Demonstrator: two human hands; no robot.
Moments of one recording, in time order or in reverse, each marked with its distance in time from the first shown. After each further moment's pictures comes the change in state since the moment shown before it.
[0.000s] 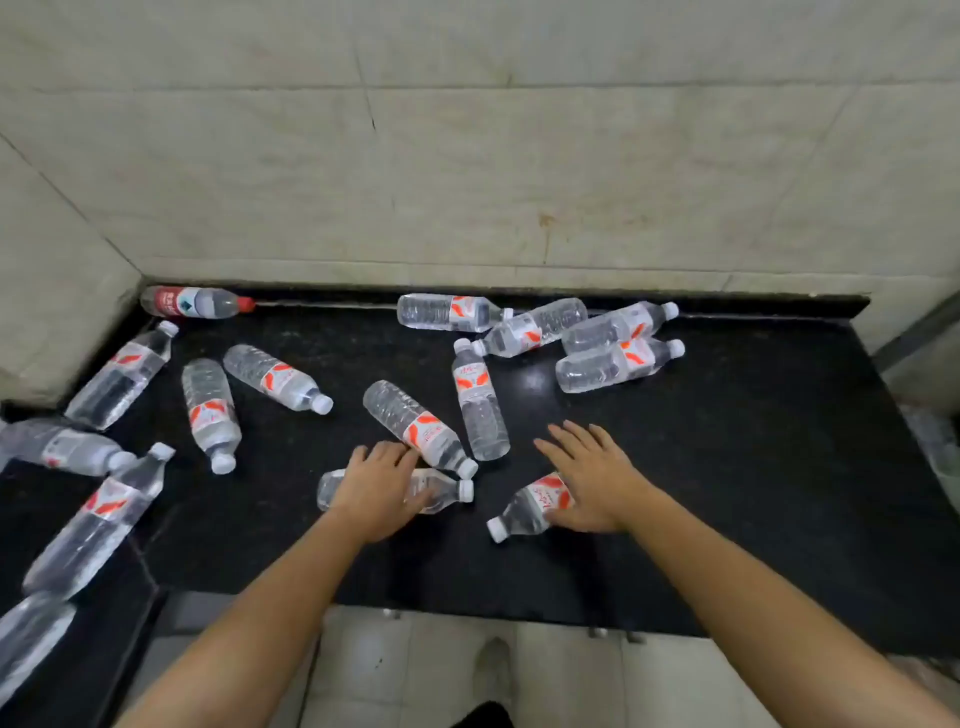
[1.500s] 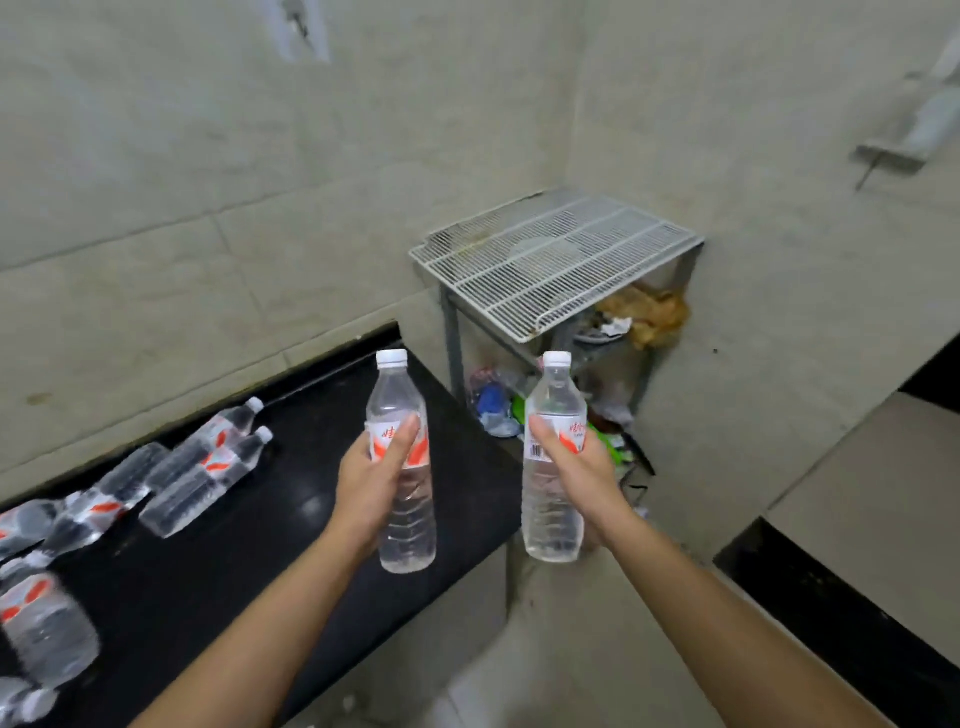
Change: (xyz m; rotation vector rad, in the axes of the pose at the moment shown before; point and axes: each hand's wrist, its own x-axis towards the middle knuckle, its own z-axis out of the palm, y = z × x) left_hand -0.004 0.511 -0.192 -1.641 -0.020 0.149; right_hand -0.431 0.208 0.059 1.629 1.237 0.897
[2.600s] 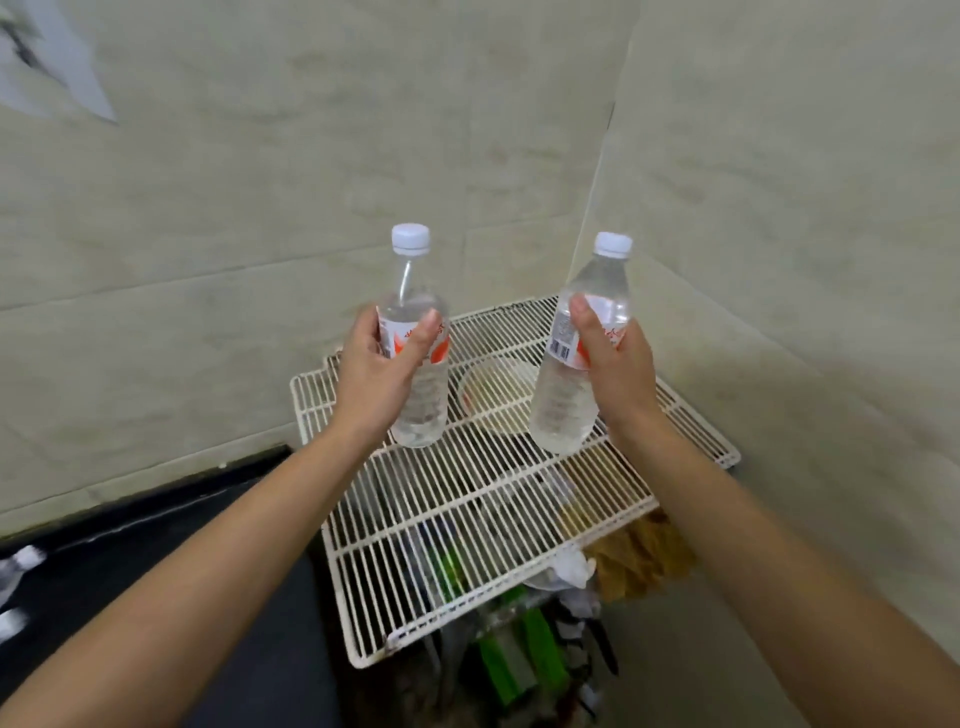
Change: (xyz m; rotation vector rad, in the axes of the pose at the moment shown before) left_hand 0.370 0.167 0.294 -0.018 0.049 0.433; right_hand 0.486 -0.210 -0.088 -0.111 -0.031 -0.339
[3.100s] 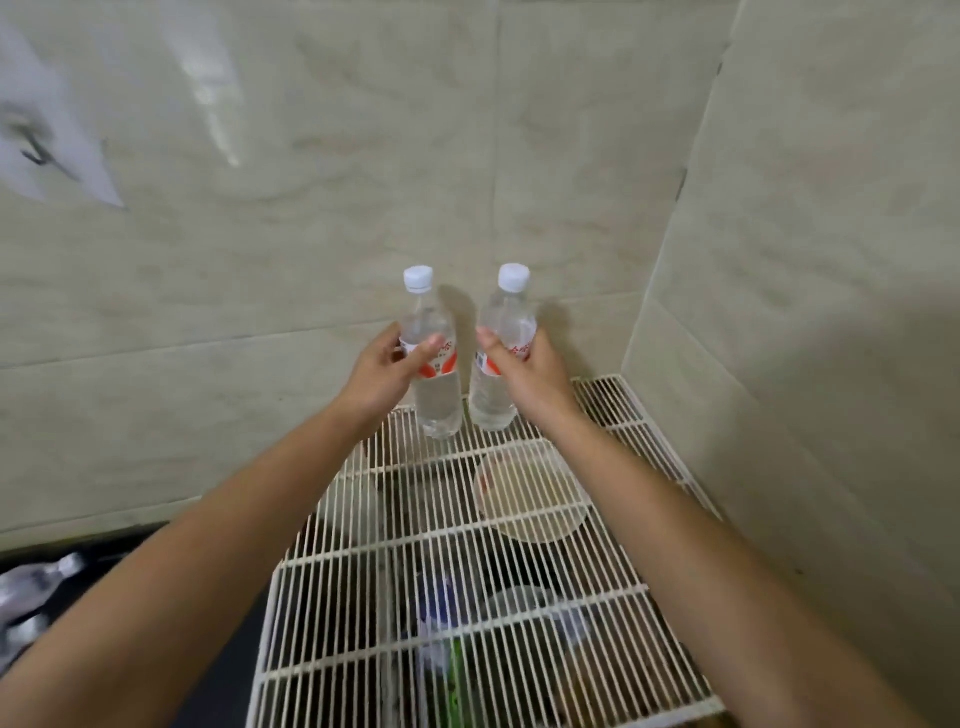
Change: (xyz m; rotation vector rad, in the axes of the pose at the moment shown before) left_hand 0.140 -0.023 0.027 0.199 0.006 -0.165; right_hand 0.157 0.014 0.096 -0.089 -0.430 -0.018
